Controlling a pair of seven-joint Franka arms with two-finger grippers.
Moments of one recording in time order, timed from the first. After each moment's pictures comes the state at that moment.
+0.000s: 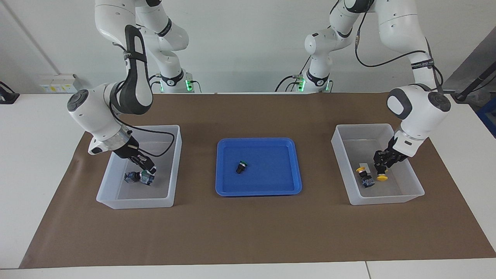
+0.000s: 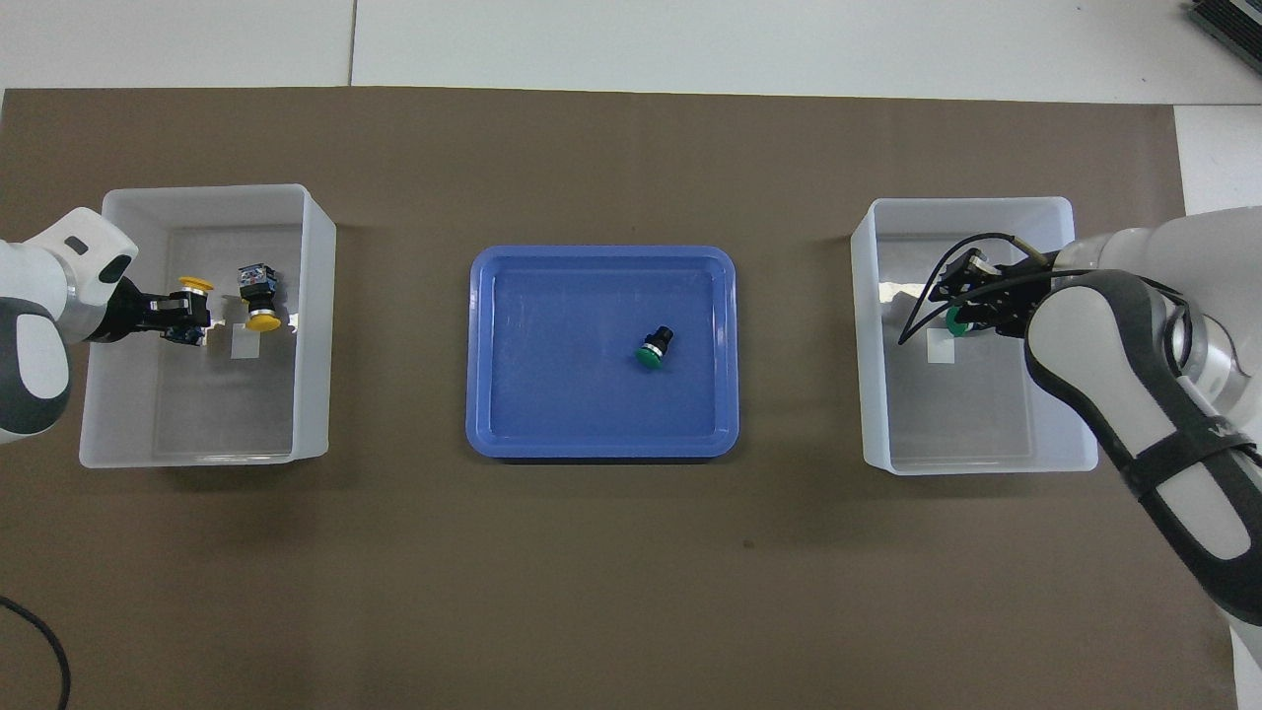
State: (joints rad) left arm 0.28 0.27 -0.15 -1.99 -0.04 2.35 0.11; right arm -0.03 0.23 -0.03 -1.99 0.39 2.29 0.24
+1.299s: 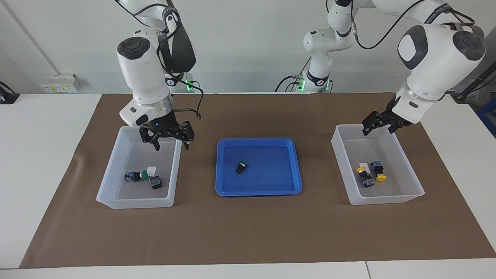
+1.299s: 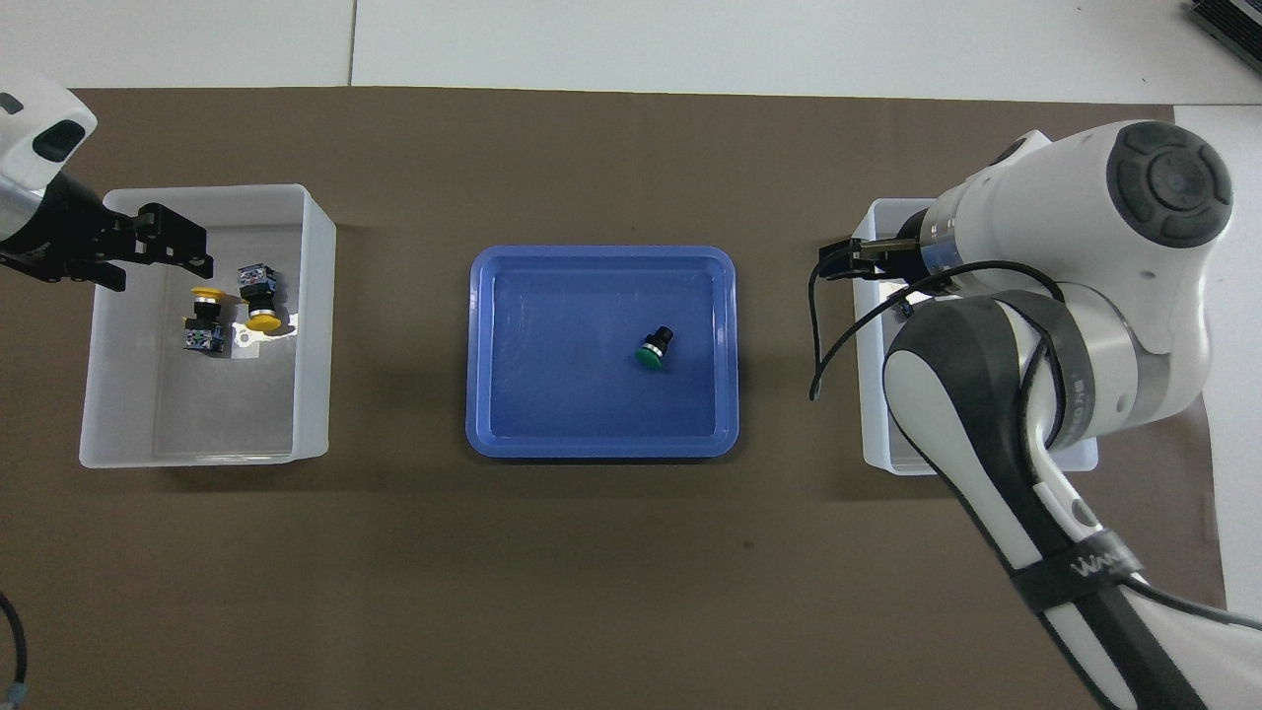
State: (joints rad) left arm 0.09 0.17 -0.17 -1.45 -0.03 1.55 -0.10; right arm 0.22 0.16 -0.03 -1.61 0.00 1.91 0.22
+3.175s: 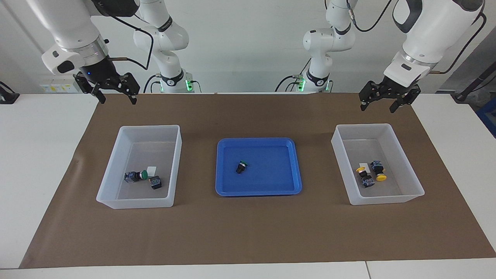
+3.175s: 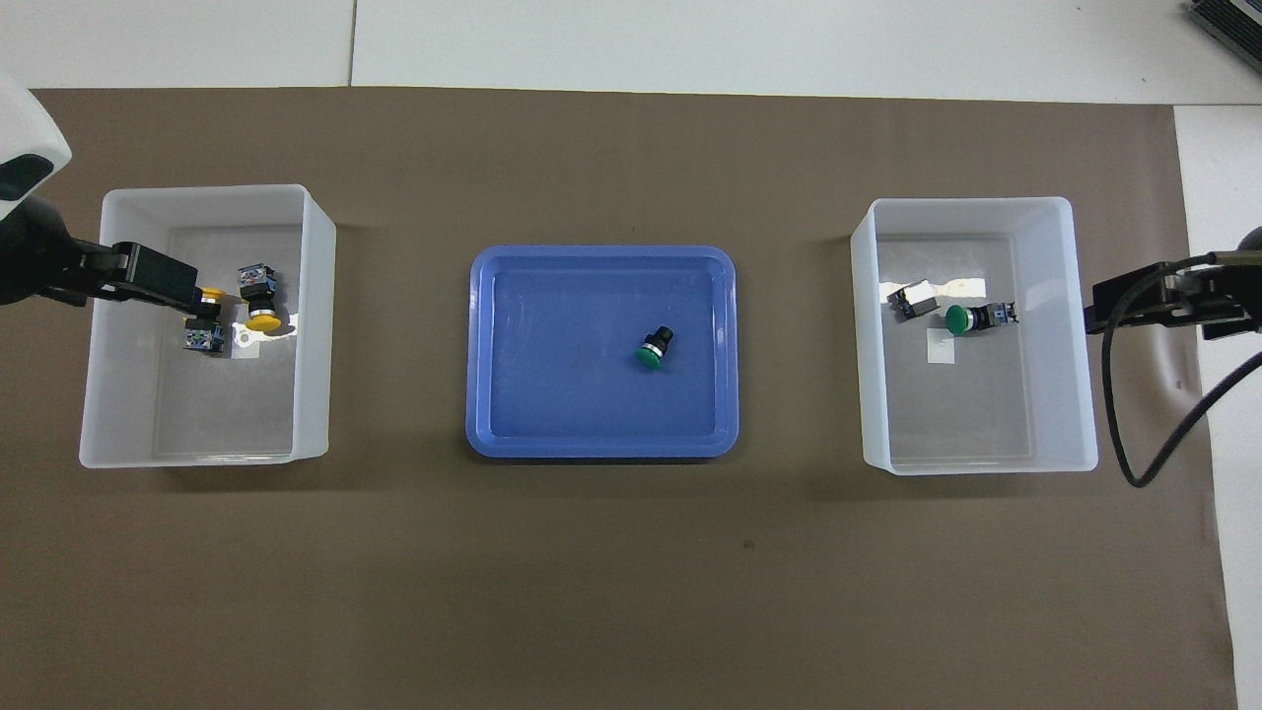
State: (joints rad) left arm -0.02 0.07 -0.08 -1.49 -0.02 1.53 0.04; right arm 0.02 0.01 -0.02 -1.52 0.00 1.50 0.07
